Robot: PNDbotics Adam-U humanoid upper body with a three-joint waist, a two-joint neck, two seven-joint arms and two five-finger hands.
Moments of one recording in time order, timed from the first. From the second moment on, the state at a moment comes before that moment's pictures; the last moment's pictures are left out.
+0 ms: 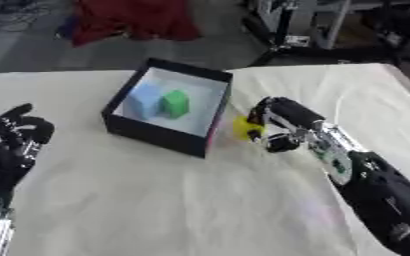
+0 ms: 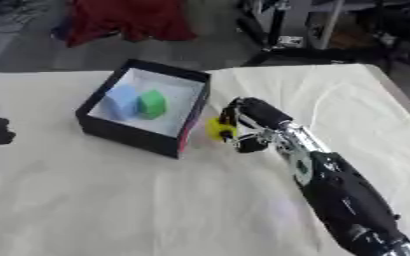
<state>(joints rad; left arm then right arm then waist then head) -0.04 0.26 0.02 -1.79 -0.05 0.06 0.12 -0.68 -0.25 0.32 -0.98 0.91 -0.44 -0.03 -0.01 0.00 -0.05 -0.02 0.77</state>
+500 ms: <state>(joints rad) -0.06 0.26 0.02 -1.79 -0.05 0.06 0.12 -0.80 -0.34 0.31 -1.07 0.73 -0.38 0.01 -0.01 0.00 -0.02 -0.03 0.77</state>
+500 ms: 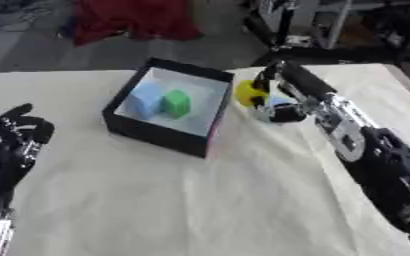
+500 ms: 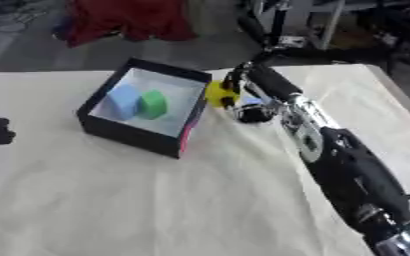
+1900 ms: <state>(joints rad) -0.16 0.22 -0.04 -1.81 -0.04 0.05 0.06 -0.95 -0.19 0.20 -0.76 0.90 -0.35 0.10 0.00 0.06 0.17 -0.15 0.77</state>
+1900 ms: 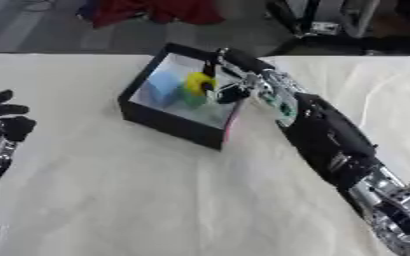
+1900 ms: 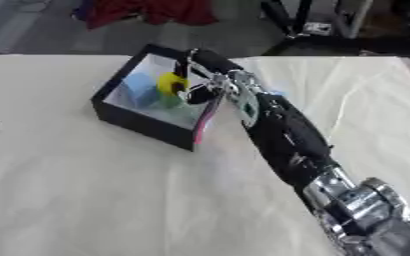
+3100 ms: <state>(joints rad) -0.13 0.23 -0.02 -1.81 -0.05 0.06 0.08 -0.90 -0.38 0.20 -1.00 0.70 -0.30 0.25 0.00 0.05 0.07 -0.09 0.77</state>
